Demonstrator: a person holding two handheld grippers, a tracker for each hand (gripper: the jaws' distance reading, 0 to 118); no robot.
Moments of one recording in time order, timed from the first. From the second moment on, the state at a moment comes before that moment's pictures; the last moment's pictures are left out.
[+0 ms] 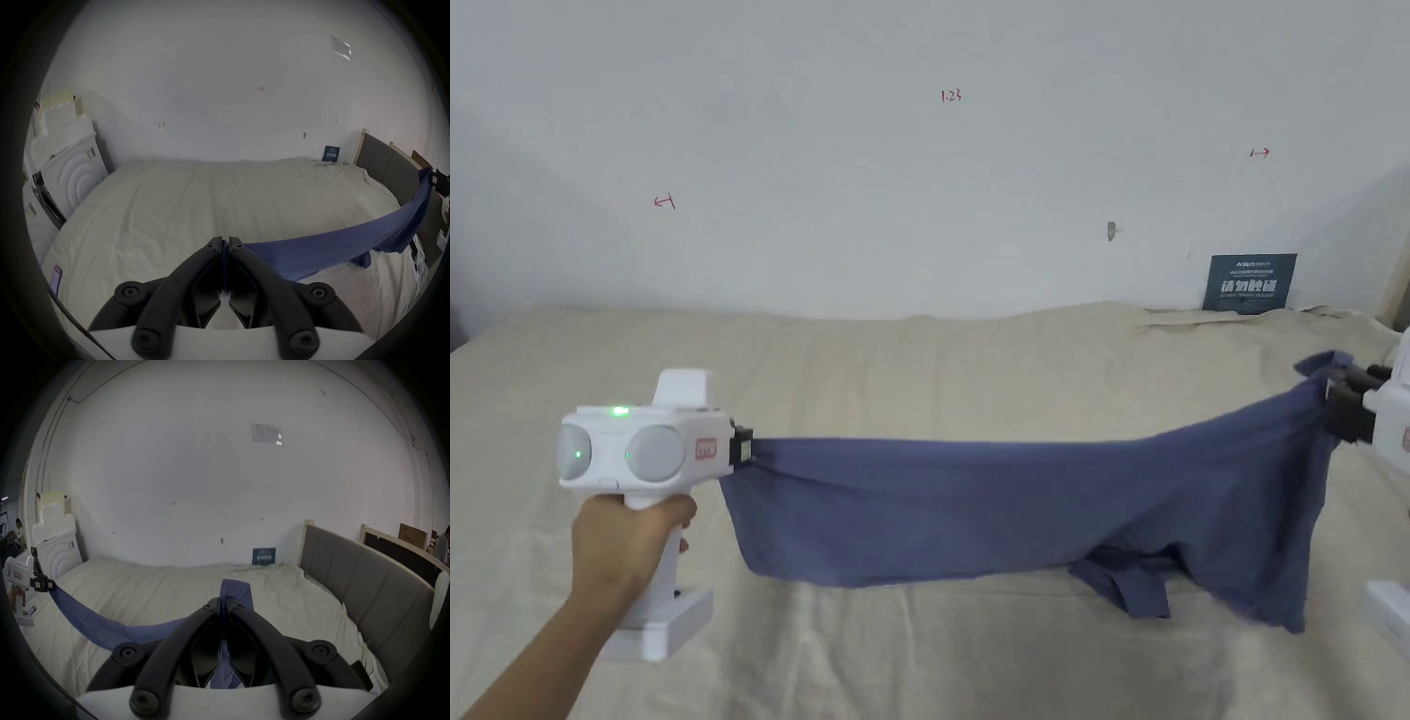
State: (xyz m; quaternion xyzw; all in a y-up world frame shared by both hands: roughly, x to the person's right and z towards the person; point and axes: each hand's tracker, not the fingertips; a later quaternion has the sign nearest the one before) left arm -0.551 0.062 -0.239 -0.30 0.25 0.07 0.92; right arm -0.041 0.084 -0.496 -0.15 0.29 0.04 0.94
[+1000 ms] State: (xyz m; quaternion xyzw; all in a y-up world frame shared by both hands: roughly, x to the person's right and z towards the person) left arm -0.451 -0.059 -0.035 -0.39 0.23 0.12 0.88; right arm 0.109 -0.026 -0.243 -0.34 0.30 -0.01 0.89
